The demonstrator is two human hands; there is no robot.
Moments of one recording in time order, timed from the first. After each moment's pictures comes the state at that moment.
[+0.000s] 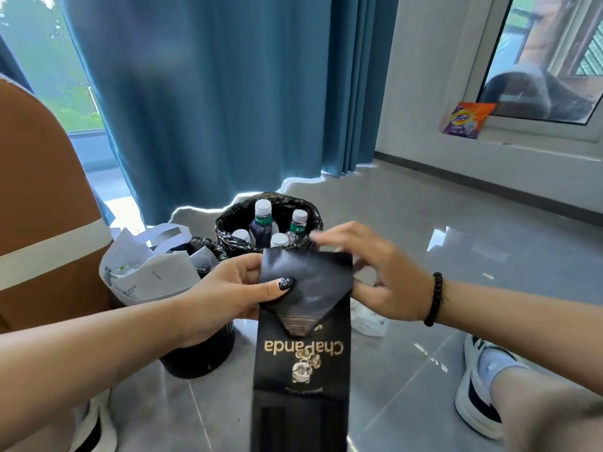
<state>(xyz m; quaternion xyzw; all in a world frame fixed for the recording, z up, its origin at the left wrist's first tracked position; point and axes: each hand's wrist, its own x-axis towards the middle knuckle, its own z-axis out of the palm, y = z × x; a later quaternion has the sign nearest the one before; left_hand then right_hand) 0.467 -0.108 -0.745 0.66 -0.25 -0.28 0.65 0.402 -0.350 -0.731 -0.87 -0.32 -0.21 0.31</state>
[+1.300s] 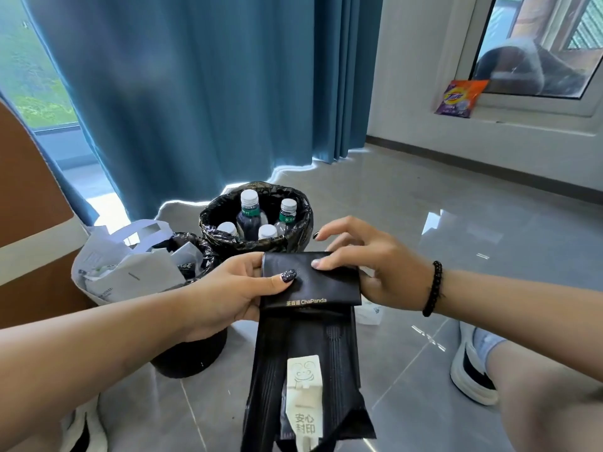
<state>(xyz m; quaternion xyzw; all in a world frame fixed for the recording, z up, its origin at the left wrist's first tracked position) 0.474 -0.136 -0.749 0.66 -0.19 -0.35 0.63 0.413 -0.372 -0.748 -0.88 -0.35 -0.25 0.22</state>
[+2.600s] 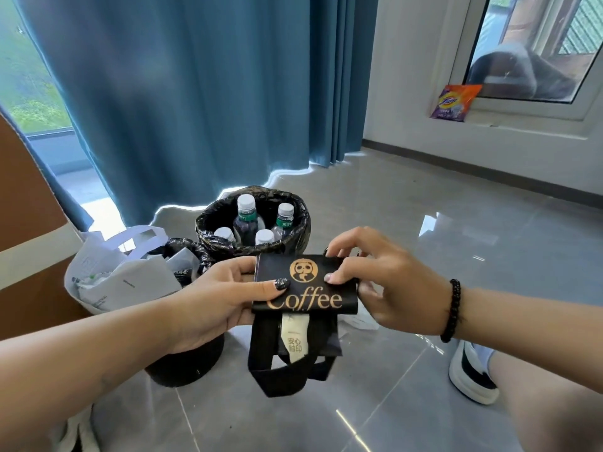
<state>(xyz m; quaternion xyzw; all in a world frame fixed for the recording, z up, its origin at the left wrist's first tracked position) 0.472 -0.128 -0.742 0.65 -0.18 -0.35 0.65 0.390 -0.368 -0.744 -0.90 -0.30 -0.28 0.16</state>
